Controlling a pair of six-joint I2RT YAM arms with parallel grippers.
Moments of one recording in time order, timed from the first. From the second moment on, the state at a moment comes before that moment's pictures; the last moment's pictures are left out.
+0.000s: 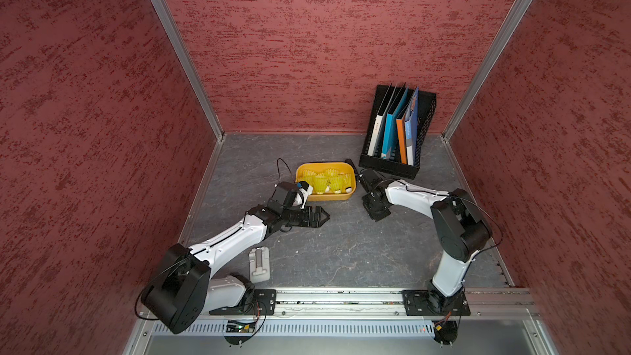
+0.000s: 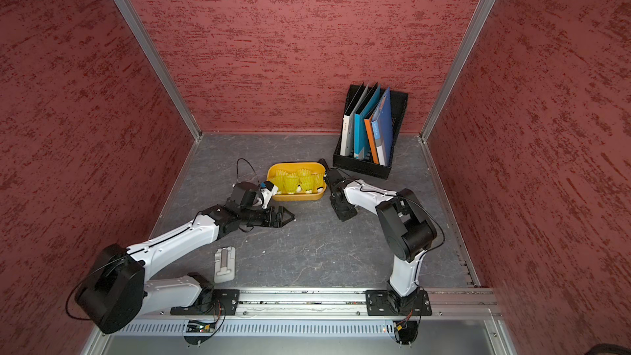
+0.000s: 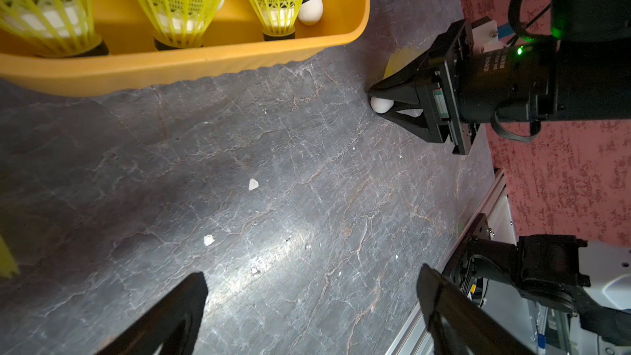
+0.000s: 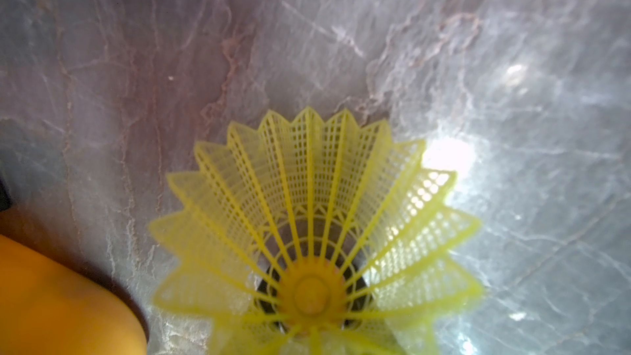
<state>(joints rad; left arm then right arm) -0.54 1.26 0.65 -0.21 0.45 -0.53 0.53 1.82 1.13 -0.70 0.07 1.65</state>
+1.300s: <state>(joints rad) -0.25 1.44 1.09 -0.42 0.51 -0.65 0.63 1.97 1.77 -0.65 0.10 0.55</state>
